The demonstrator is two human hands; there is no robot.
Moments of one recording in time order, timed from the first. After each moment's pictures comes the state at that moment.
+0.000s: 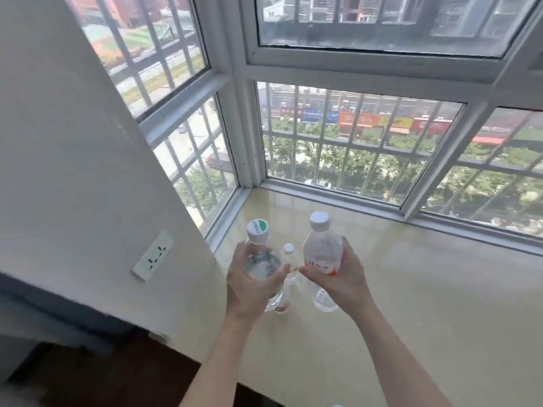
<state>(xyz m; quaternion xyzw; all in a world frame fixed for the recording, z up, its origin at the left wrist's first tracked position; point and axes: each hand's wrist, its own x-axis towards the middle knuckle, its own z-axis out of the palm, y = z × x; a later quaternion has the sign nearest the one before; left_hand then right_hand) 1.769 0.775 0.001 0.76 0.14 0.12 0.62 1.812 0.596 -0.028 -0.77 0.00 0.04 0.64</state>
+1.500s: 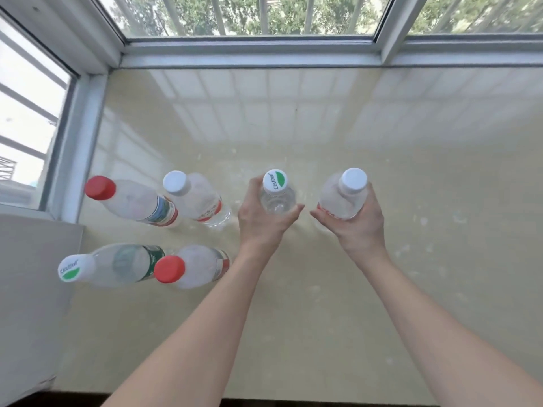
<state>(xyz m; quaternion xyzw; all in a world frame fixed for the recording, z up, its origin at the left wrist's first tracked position) 1.923 0.648 -0.340 0.80 0.08 -0.07 0.59 1.877 0.488 -0.347 -0.79 0.27 -0.06 0.56</state>
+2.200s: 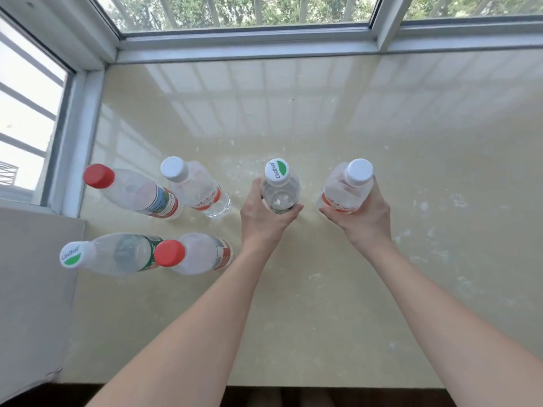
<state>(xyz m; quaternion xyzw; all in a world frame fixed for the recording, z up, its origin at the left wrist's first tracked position) 1.909 0.652 -0.358 0.83 0.08 -0.11 0.55 1.862 0.477 -0.354 -0.81 0.29 -0.03 0.52</state>
